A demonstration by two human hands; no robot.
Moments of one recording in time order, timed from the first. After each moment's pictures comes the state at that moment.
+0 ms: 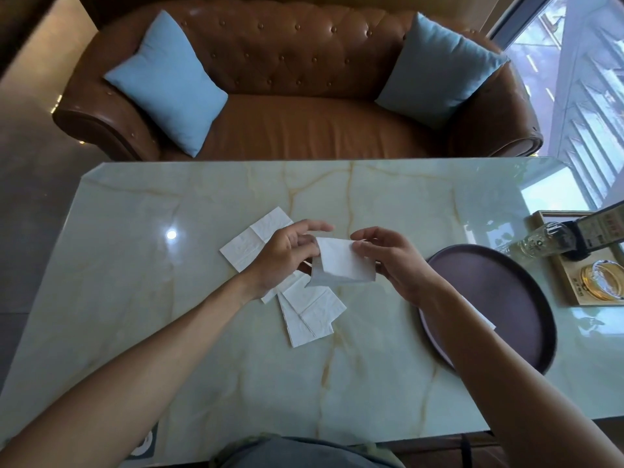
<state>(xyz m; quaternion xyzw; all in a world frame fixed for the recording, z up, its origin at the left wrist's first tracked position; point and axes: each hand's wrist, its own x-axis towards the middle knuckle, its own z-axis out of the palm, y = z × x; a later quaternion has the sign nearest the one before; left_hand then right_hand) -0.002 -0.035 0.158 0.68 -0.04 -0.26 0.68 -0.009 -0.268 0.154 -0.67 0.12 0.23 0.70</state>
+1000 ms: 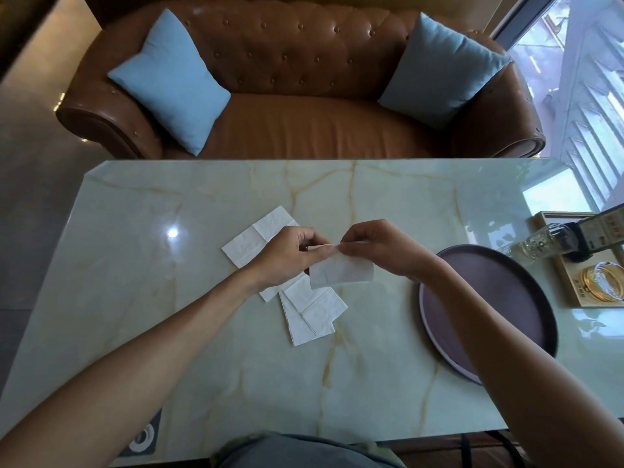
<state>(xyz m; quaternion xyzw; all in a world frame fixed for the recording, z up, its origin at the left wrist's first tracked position) 0.004 -0.037 0.154 0.77 -0.06 -0.24 0.59 0.015 -0.257 0.175 -0.85 -0.06 0.25 0.46</state>
